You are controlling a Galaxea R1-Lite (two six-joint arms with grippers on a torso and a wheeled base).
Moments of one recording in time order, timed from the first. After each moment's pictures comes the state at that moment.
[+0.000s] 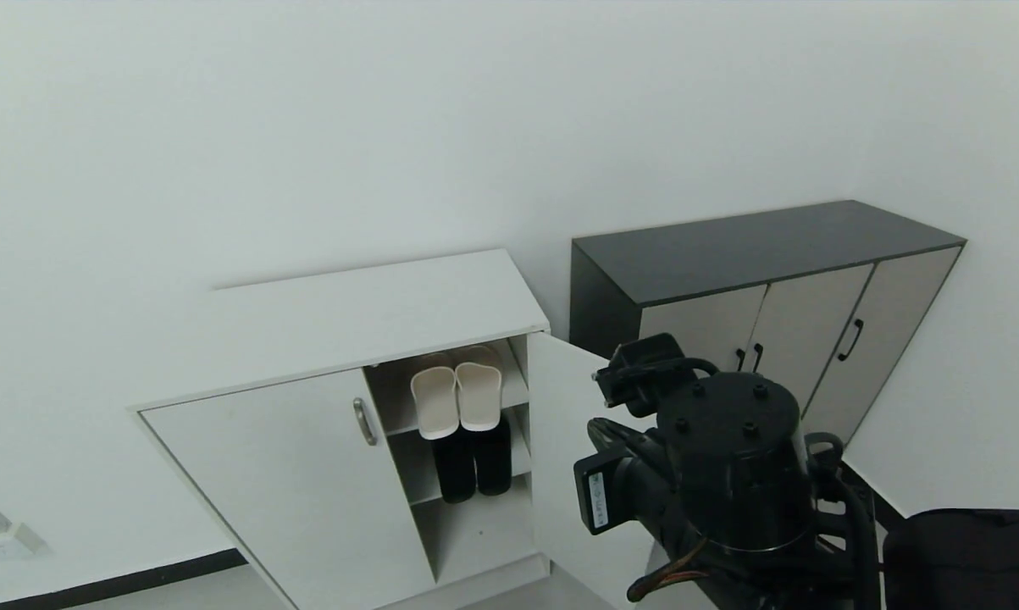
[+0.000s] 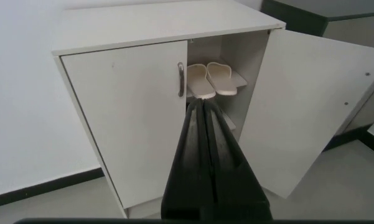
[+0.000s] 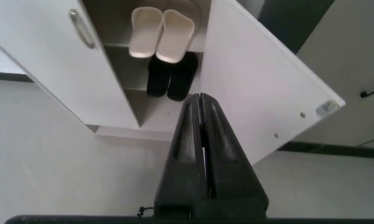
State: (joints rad) left arm 0.00 0.00 0.00 0.00 0.00 -0.01; right arm 1.04 1.78 -0.86 -0.60 -0.61 0.20
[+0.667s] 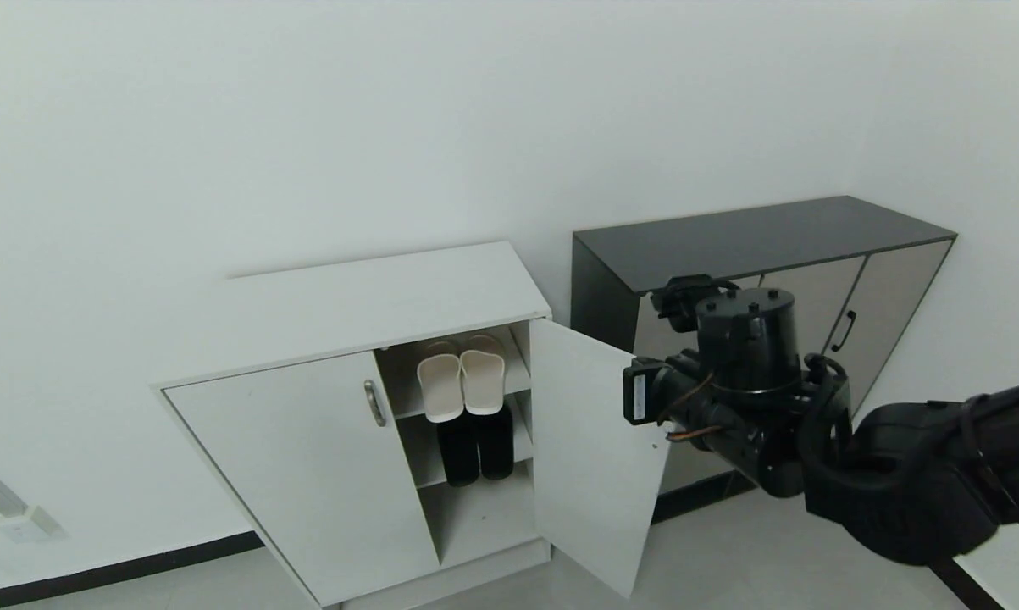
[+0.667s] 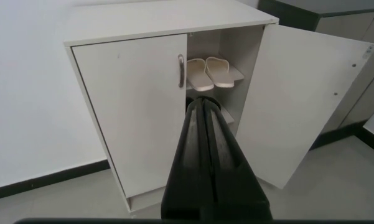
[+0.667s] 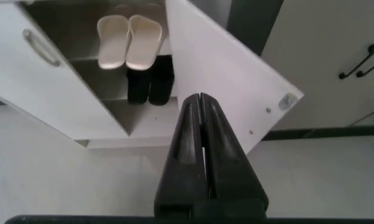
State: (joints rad) left arm 0.00 0.00 0.00 0.00 0.00 -0.01; right arm 0.72 1.87 -0.98 -0.60 -0.43 0.20
